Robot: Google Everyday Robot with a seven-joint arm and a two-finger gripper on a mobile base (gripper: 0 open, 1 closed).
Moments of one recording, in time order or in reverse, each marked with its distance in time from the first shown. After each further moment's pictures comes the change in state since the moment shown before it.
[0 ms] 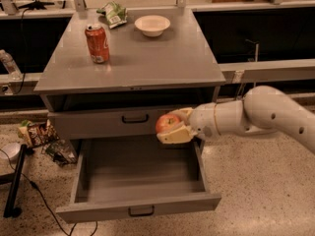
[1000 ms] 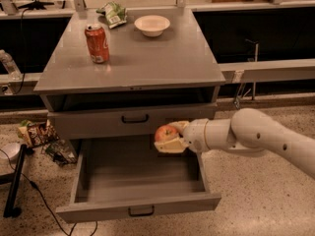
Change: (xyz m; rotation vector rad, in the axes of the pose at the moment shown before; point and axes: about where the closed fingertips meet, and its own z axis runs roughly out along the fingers) arm 0.053 -0.019 0.037 0.120 0.015 0.068
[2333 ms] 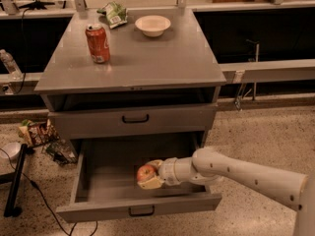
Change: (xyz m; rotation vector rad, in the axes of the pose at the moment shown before) arm 0.176 0.017 0.164 -0.180 0.056 -0.038
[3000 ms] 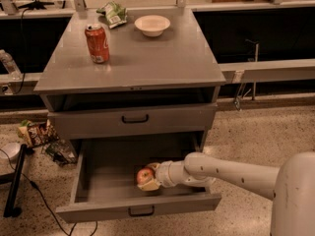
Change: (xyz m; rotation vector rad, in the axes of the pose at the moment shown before) arm 0.040 -0.026 0.040 0.052 0.078 -0.061
